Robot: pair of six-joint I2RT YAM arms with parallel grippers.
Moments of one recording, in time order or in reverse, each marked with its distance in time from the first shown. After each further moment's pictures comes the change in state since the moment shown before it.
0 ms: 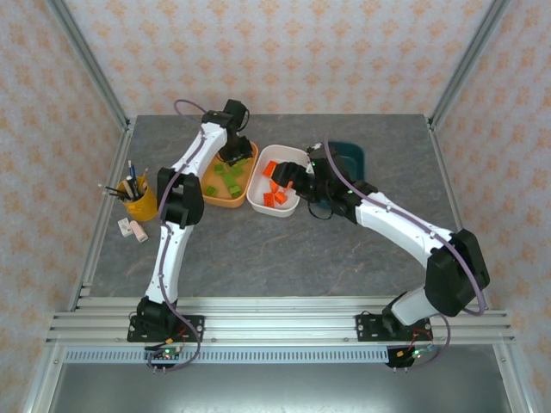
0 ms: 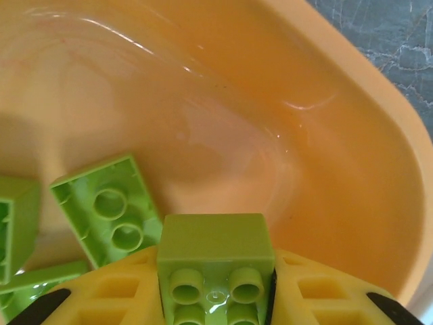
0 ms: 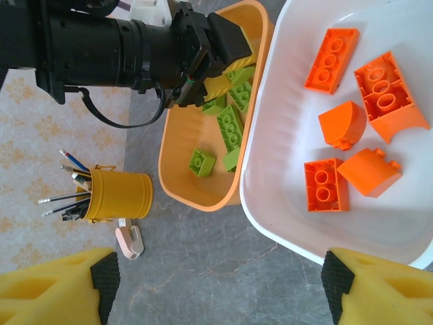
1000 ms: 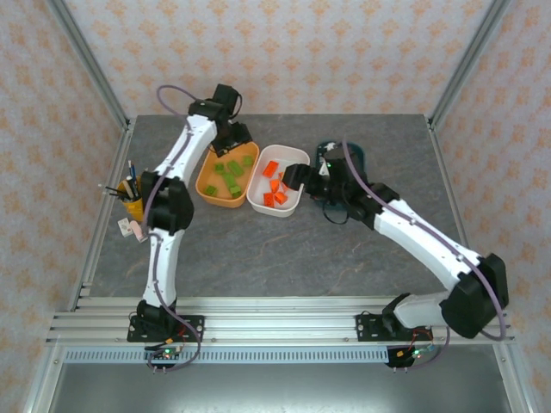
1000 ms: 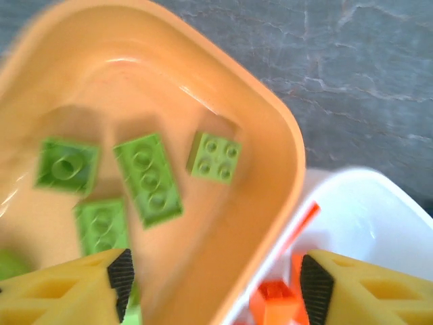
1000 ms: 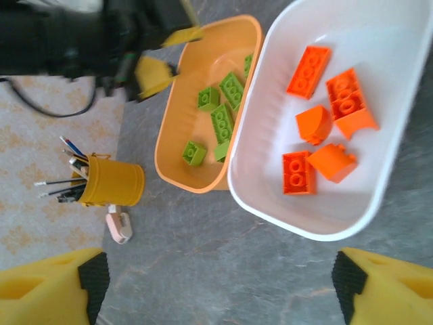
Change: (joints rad) left arm 0.000 -0.305 -0.180 0.002 -0.037 -0.021; right arm -0.021 -0.186 0.006 -0.209 0.038 -0.110
